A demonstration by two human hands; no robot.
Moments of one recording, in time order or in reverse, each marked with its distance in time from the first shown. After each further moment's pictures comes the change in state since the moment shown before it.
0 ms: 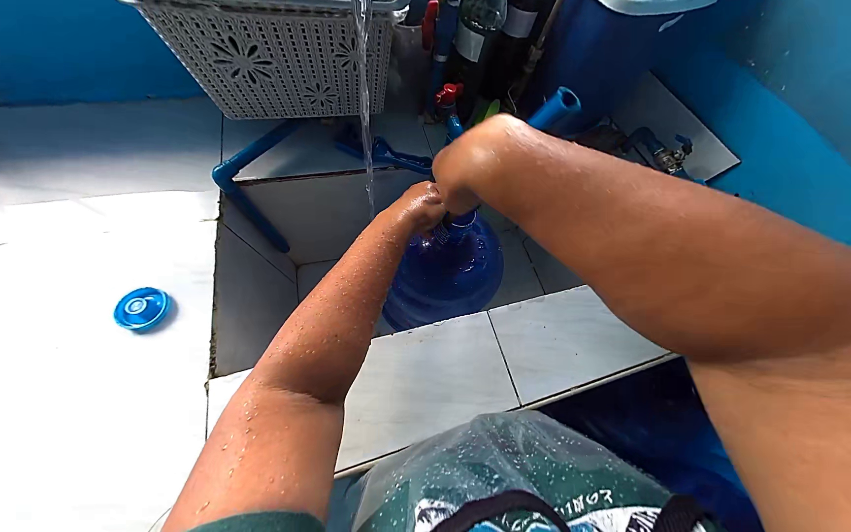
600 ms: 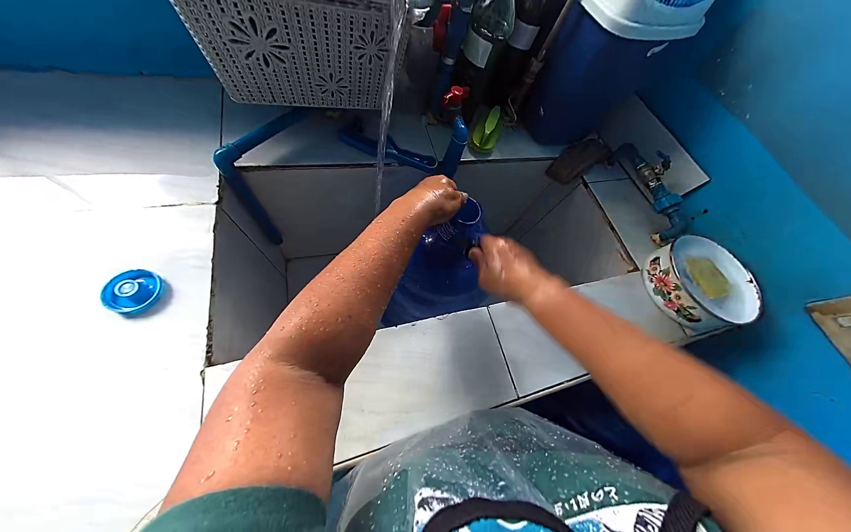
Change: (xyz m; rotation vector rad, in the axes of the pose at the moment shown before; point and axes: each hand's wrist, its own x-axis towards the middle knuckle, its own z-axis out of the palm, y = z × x) left_hand -0.002 0.009 -0.010 0.230 -0.079 0.049; right_hand -0.034 -0.020 0.139 0.704 0.129 0.217
